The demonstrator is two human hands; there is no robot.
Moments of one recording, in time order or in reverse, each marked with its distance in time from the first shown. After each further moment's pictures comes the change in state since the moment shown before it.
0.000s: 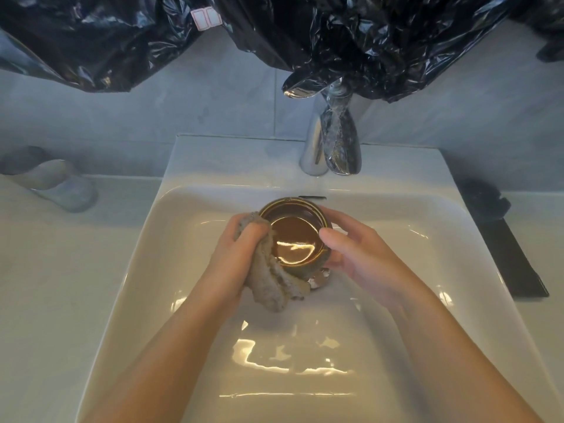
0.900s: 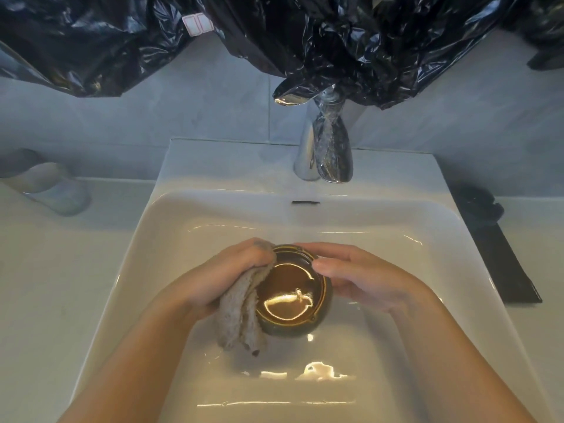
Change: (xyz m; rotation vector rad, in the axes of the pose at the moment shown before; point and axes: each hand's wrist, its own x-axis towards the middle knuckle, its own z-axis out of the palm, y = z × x) left_hand 0.016 -0.005 -0.027 0.385 -0.409 -0.183; right_hand -0.002 0.000 -0.015 -0.086 -0.264 0.244
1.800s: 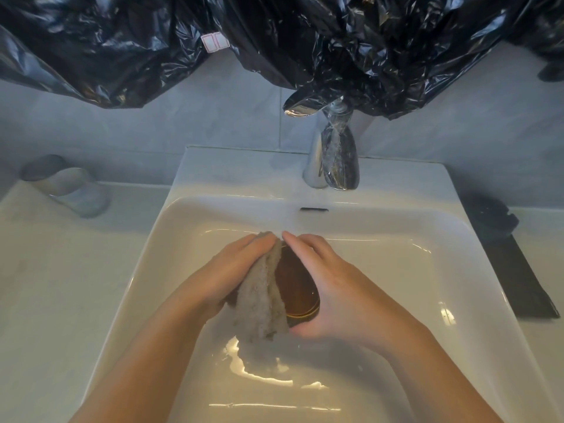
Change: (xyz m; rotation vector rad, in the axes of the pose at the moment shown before) left_hand -0.013 0.025 0.013 -0.051 0.173 0.027; right_hand -0.011 -0.008 0.046 -1.074 0.203 -0.339
